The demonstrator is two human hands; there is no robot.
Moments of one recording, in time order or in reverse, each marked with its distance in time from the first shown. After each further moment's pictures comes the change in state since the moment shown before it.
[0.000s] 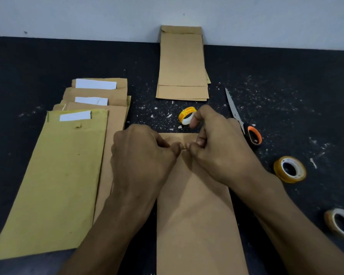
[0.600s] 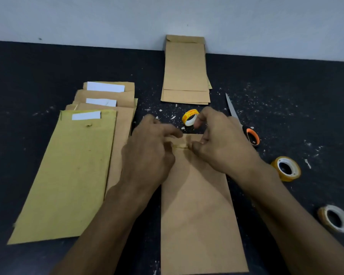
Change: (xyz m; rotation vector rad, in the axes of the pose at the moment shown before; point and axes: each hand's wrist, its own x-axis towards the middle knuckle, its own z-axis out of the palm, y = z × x) left_hand -0.001 -0.002 -0.007 0.006 -0.125 0.178; right_hand 0.006 0.001 -0.002 -0.080 -0.033 0.079
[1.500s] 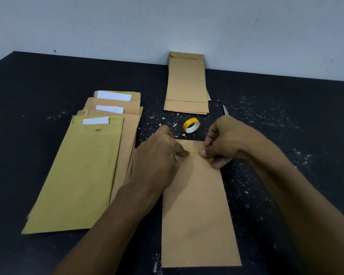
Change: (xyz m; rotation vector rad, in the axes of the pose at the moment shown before) left_hand -0.006 -0.002 0.003 0.079 -0.026 0.196; right_hand 0.017 -0.021 -0.041 0.131 -0.362 0.460
